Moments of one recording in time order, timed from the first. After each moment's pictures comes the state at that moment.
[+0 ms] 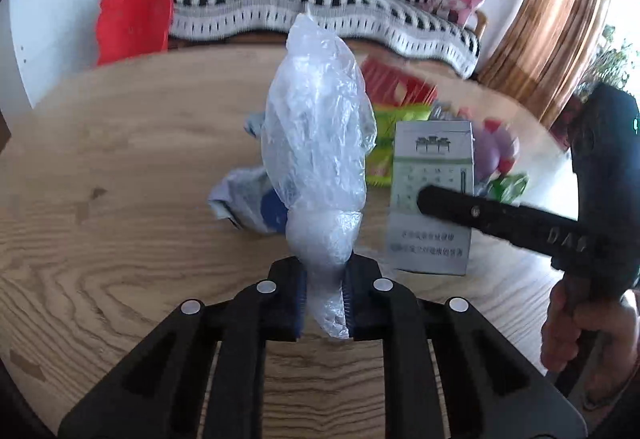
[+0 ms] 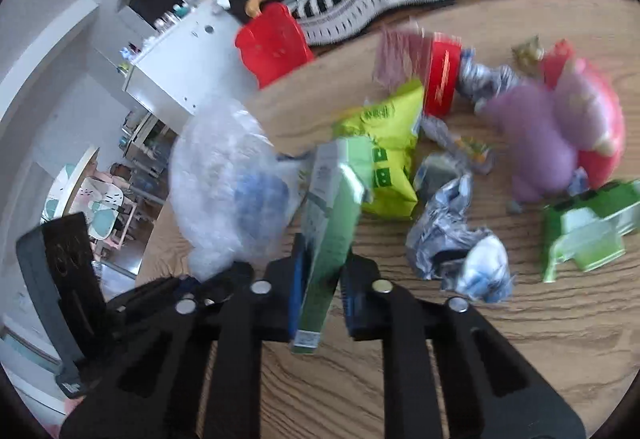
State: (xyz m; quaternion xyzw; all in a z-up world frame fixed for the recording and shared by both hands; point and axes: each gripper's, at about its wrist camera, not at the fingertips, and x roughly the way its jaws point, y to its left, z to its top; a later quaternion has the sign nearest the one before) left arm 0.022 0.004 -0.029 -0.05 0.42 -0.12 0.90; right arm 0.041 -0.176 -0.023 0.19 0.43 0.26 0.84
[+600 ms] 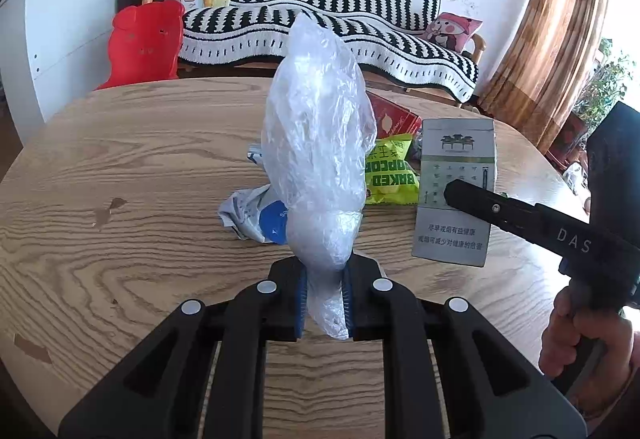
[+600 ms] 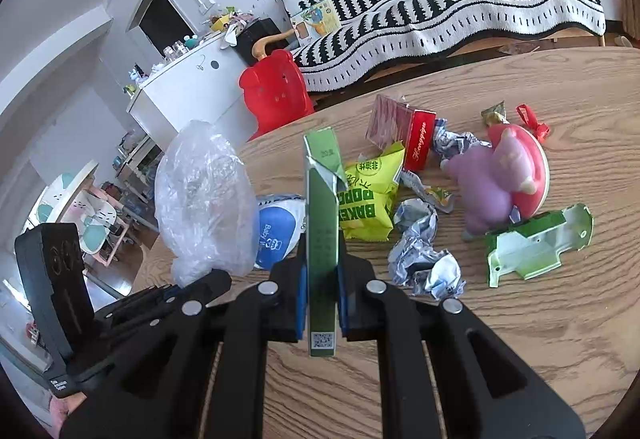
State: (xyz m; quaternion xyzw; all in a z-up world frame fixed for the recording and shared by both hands) left arm -0.002 0.002 -0.013 -0.05 0.39 -0.11 0.91; right arm 0.022 -0.189 -0.002 0.18 0.38 0.24 0.88
